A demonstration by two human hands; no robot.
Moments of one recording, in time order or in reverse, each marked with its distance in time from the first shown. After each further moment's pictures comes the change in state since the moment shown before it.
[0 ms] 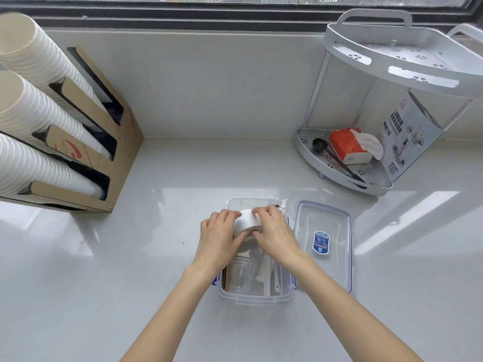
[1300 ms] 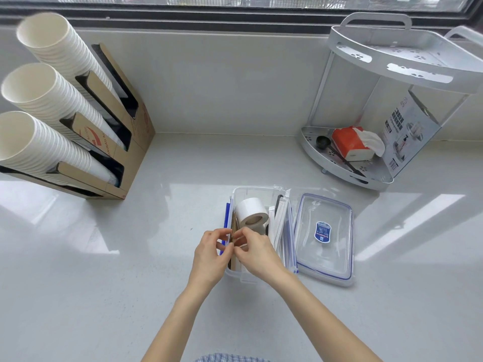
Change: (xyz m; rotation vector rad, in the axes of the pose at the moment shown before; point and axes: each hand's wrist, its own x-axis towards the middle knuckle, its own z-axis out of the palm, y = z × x) left_hand -0.065 -0.010 0.002 -0.561 0.088 -0.309; right_hand -0.053 -0.032 0.034 0.398 -0.115 0.059
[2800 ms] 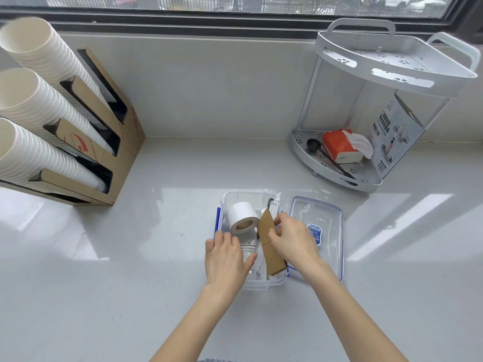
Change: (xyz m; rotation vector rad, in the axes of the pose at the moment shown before) left_hand 0.004 0.015 0.041 0.974 -0.076 0.200; right_hand 0.006 0.023 -0.062 -0.355 0.282 0.120
